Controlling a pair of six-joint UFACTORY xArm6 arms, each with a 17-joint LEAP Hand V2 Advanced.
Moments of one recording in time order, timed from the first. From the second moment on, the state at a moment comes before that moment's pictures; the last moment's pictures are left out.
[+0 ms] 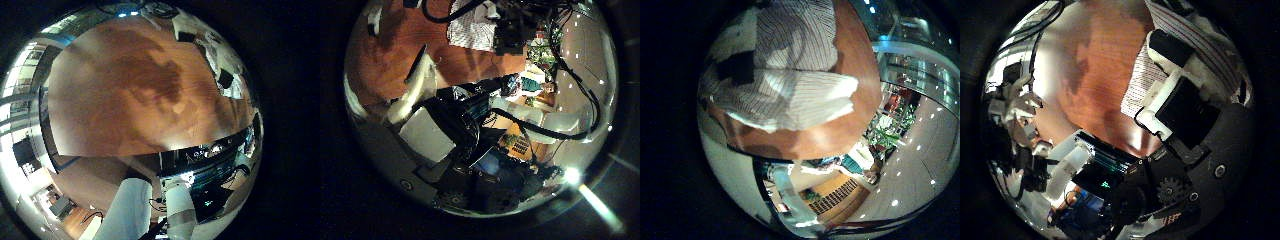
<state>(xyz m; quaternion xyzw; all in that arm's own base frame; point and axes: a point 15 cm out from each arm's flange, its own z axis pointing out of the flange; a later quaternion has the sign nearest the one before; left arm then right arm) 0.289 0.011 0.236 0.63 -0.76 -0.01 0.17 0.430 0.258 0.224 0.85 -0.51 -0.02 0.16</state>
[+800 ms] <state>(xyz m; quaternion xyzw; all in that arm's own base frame) 0.308 -0.028 0.279 0.61 -0.77 -0.03 0.16 0.379 0.109 0.377 0.82 -0.58 -0.03 -0.01</state>
